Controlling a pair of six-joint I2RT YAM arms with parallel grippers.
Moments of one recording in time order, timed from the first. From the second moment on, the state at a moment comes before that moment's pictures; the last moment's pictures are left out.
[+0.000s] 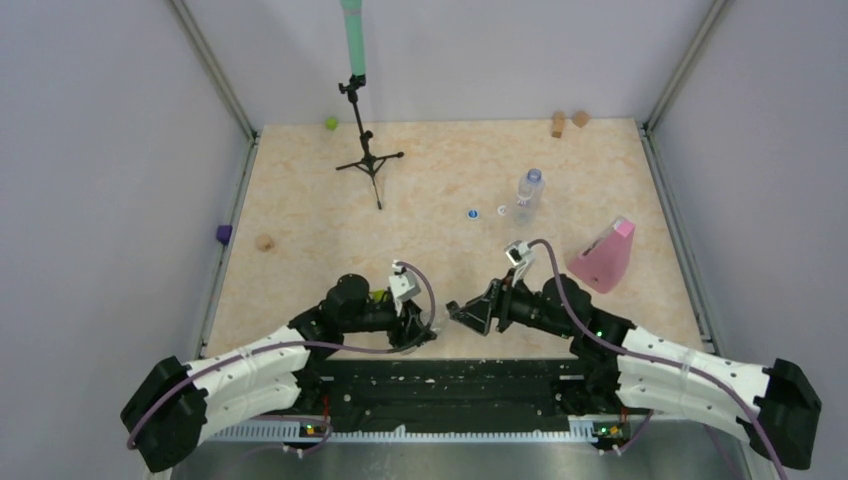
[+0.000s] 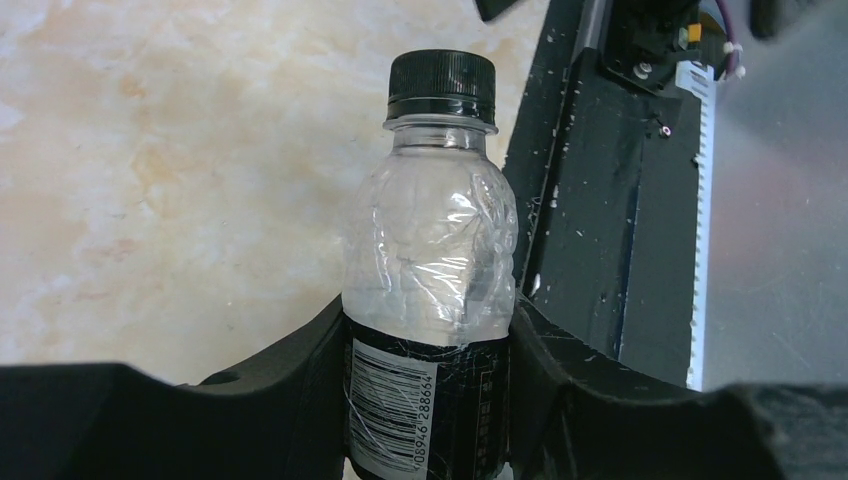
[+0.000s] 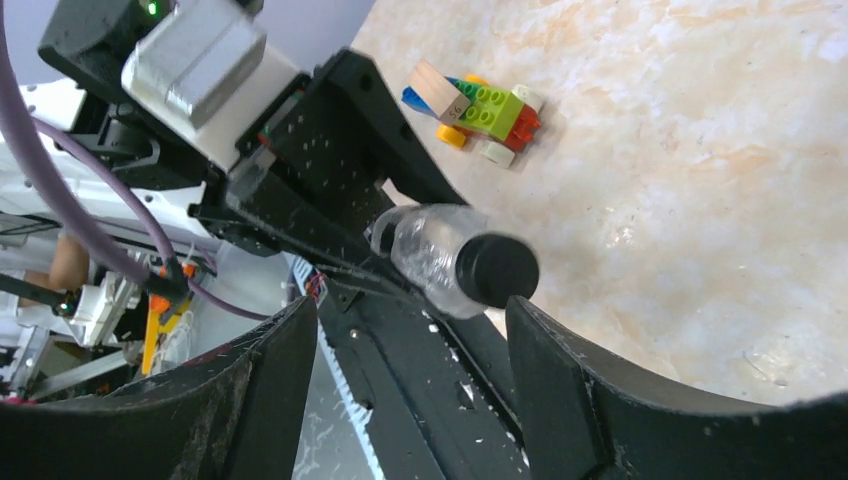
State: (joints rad) left arm -0.76 0.89 0.25 0.28 0.57 -0.15; right arm 1.02 0.79 0.37 0.22 -0.09 0.75
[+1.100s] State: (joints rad) left arm -0.92 0.85 0.26 0.21 0.41 0.06; right arm 0.81 0.92 0.35 0.24 -0.45 0.74
